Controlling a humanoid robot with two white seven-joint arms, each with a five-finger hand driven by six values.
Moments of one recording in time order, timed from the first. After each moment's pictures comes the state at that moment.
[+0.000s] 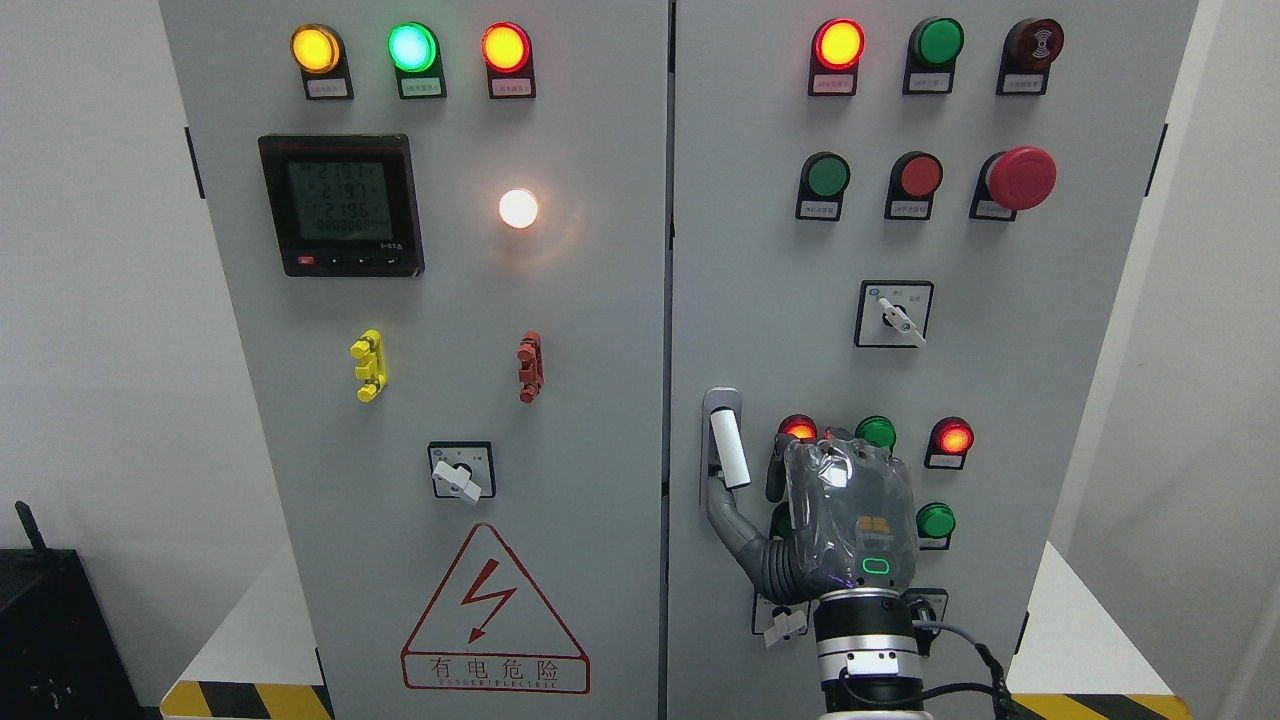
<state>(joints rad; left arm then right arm) 0.05 -0.10 -0.16 -0.05 0.12 -0.03 -0.03 -0.45 0.14 0.27 -1.79 1.40 0.30 0.01</state>
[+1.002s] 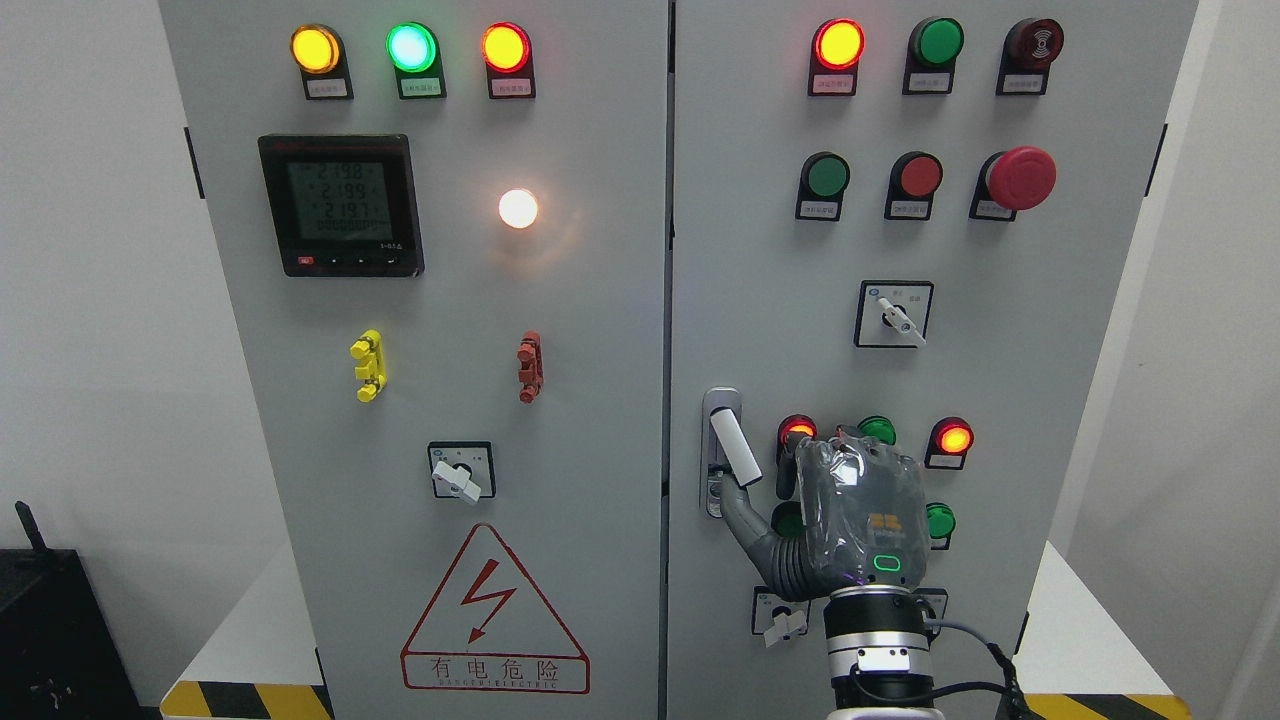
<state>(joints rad) 0.05 -0.10 -0.16 -0.05 0.12 -0.03 -0.03 -0.45 0.14 0.25 -1.80 1.40 0.30 0.01</state>
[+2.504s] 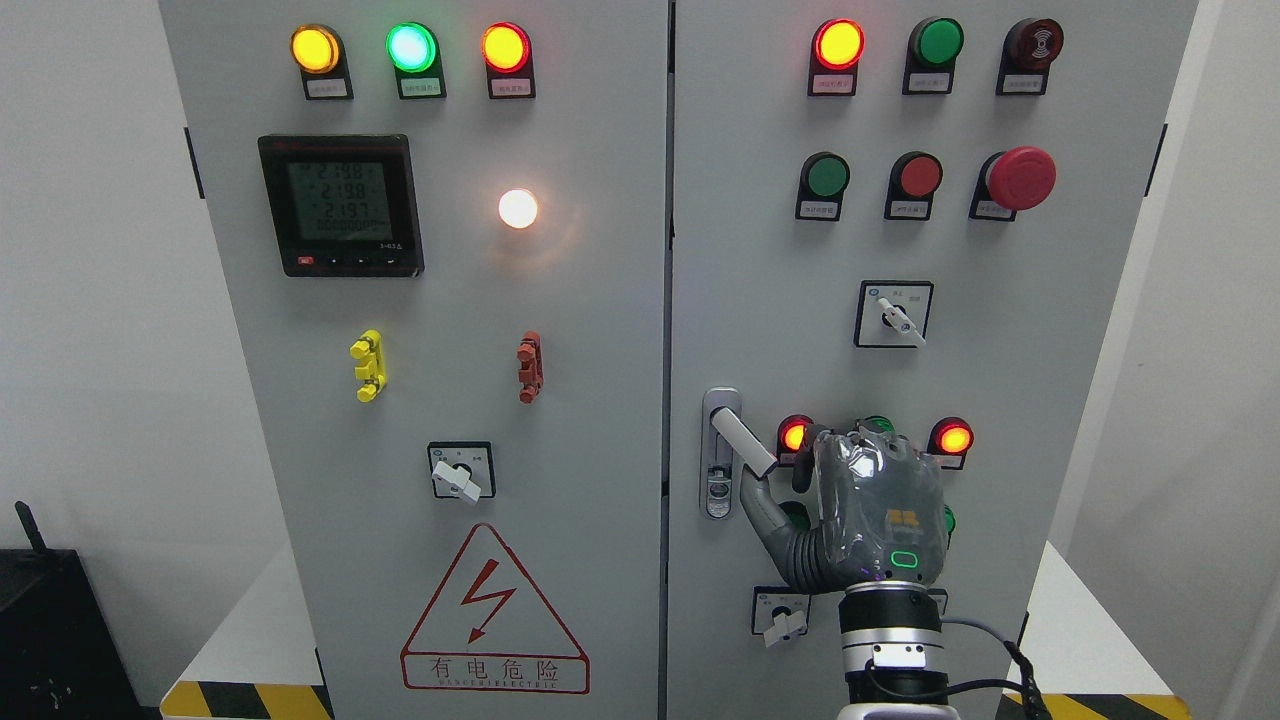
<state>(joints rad) 0.05 -0.10 -0.16 -0.05 0.12 -0.03 -0.03 -0.46 0.14 0.23 -1.81 1.39 0.29 0.01</state>
